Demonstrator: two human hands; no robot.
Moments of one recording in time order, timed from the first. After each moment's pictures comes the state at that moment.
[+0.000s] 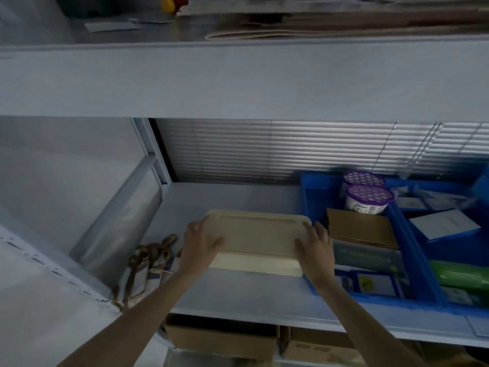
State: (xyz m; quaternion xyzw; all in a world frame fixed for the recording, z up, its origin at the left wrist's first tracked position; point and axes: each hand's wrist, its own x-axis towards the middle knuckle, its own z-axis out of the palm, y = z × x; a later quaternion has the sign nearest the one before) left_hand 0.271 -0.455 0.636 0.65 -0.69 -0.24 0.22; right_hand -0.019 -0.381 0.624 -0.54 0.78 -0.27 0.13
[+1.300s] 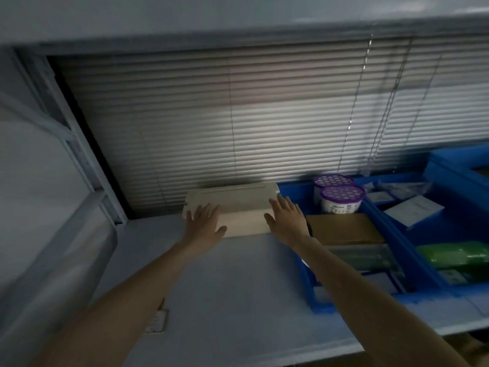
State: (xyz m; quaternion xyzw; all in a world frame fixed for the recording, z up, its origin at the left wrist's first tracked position) left_hand 0.190 -0.582 0.639 0.51 -0.86 -0.04 0.04; right_hand -0.038 -0.492 0.638 -0.60 0.78 -0.16 0.04
